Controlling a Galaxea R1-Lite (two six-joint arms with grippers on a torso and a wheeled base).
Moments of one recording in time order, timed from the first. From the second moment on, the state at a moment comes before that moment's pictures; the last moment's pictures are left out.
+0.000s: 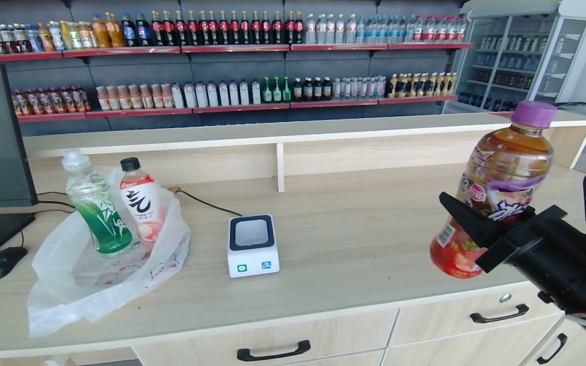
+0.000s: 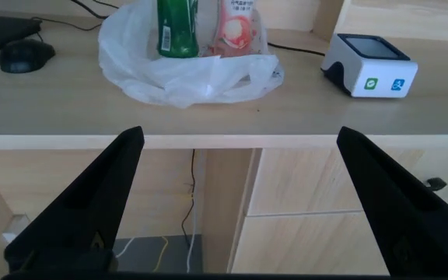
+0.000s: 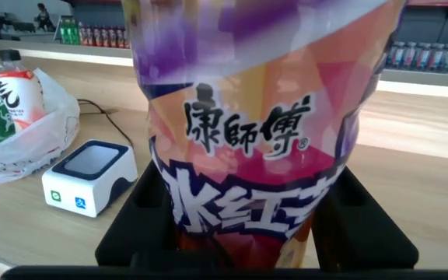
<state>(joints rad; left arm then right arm) 0.00 0.00 0.00 0.00 0.00 -0.02 0.44 1.52 -0.22 -1.57 0.02 -0.04</state>
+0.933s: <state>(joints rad) 0.00 0.00 0.00 0.00 0.00 -0.02 0.45 1.51 -0.18 -1.57 0.02 -0.05</state>
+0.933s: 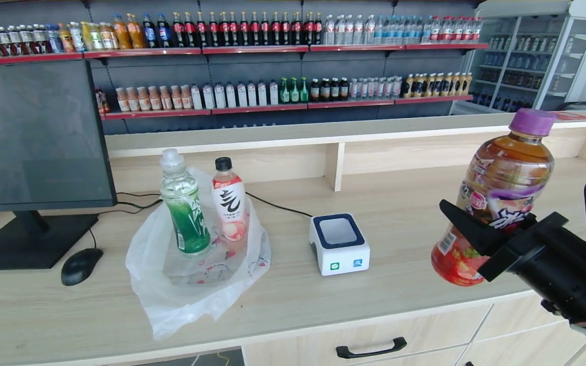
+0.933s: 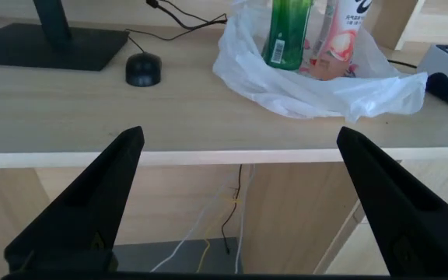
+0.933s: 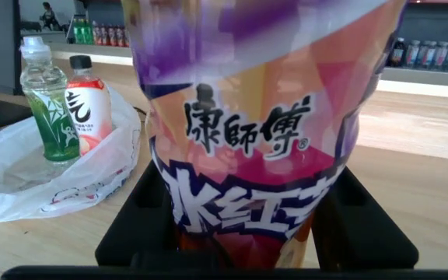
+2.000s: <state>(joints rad) 0.00 0.00 0.00 0.00 0.00 -0.01 0.29 1.62 -0.42 -1.57 0.38 -0.51</state>
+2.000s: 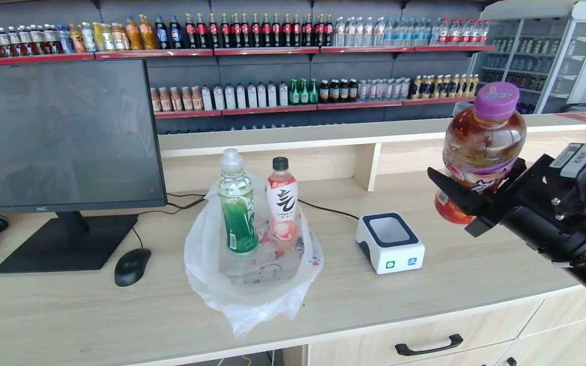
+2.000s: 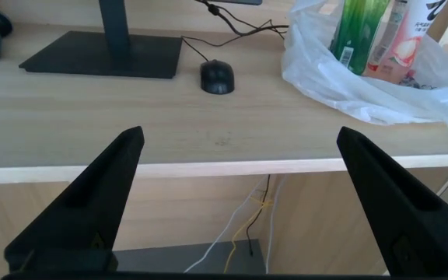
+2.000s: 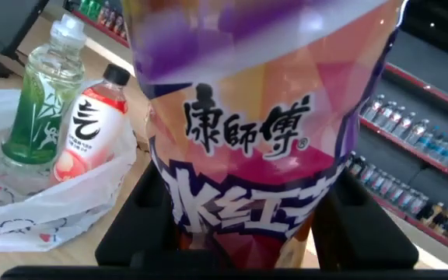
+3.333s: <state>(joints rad) 0.00 0.00 0.00 0.00 0.00 -0.02 0.27 2.01 -0.50 -1.57 0.87 -1.41</state>
